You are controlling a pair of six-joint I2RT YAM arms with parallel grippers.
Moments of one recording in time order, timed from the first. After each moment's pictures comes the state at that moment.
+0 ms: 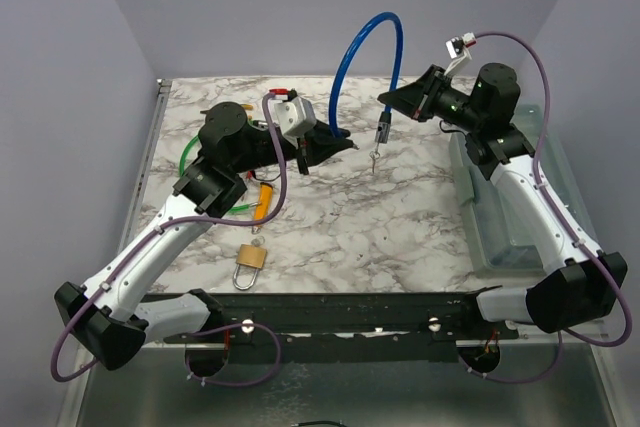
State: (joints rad) left arm -0.63 1.15 1.21 0.03 0.69 0.07; right arm 0.25 1.33 1.29 -0.03 -0.63 0.66
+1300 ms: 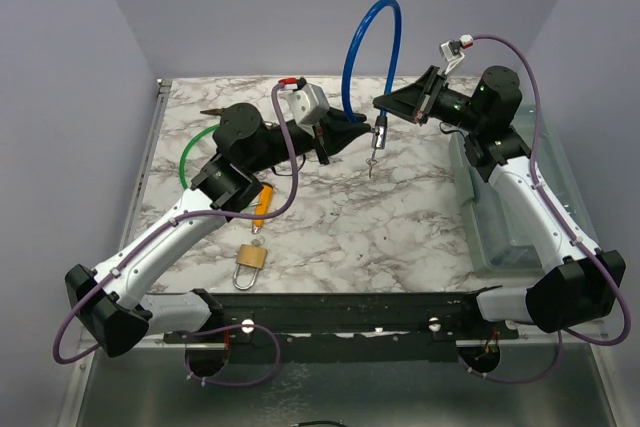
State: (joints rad) left arm -0.74 1.21 1.25 0.19 0.49 -0.02; right arm 0.25 1.33 1.25 0.14 -0.83 0.98
